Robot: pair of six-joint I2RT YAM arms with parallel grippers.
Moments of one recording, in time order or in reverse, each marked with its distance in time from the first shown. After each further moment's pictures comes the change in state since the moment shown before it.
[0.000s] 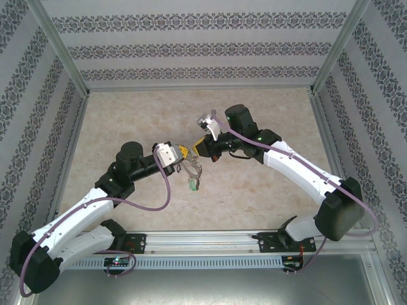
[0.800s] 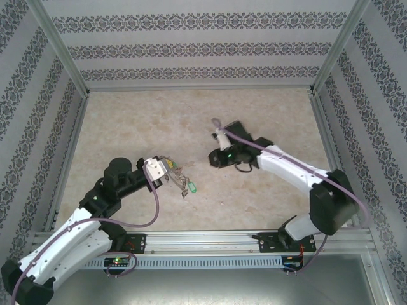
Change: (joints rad) left arm 0.017 -0.306 -0.123 -0.298 -0.151 0.049; right arm 0.025 0.089 -0.165 -0.091 0.402 0.309
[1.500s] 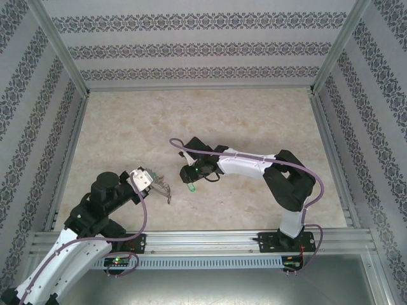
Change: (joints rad) left arm 0.059 -0.230 -0.029 -0.321 -0.121 -0.015; right arm 0.225 0.344 0.182 0.066 0.075 0.058
